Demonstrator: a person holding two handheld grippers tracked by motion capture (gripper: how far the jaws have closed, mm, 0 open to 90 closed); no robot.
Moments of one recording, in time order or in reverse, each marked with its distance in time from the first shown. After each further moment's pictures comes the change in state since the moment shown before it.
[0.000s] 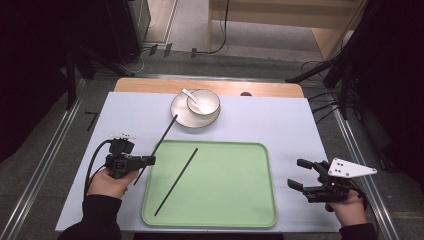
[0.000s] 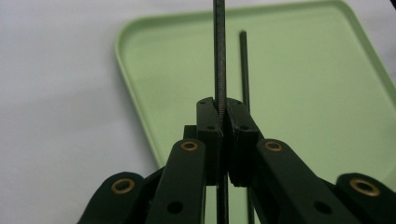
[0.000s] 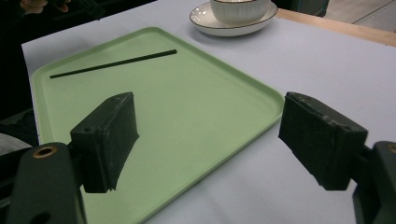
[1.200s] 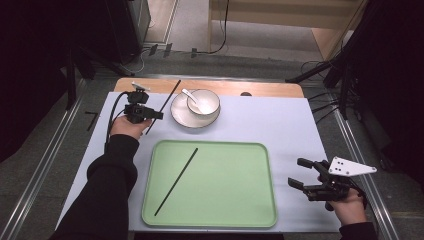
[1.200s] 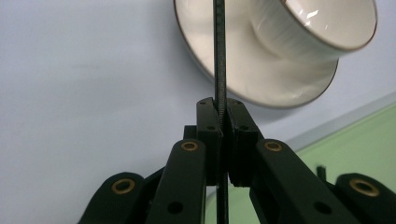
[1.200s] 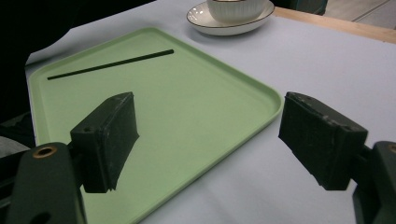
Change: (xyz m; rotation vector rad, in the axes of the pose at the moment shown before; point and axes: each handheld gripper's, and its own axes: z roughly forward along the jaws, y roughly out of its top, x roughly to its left) left arm 0.054 0.131 0.056 0.012 0.106 -0.014; right arm -0.005 -0.002 0.001 -0.001 -0.001 0.016
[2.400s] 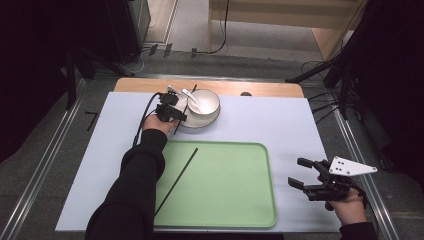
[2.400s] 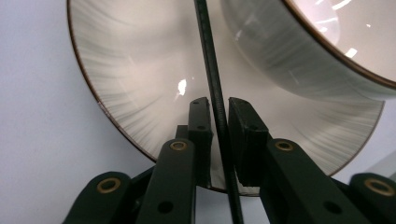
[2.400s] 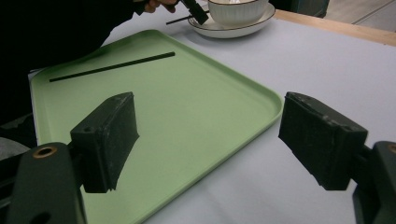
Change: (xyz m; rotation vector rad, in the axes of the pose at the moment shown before) left arm -0.036 0.029 0.090 0.083 0.034 0.081; right arm 0.000 0.001 0.000 -0.008 0.005 0.000
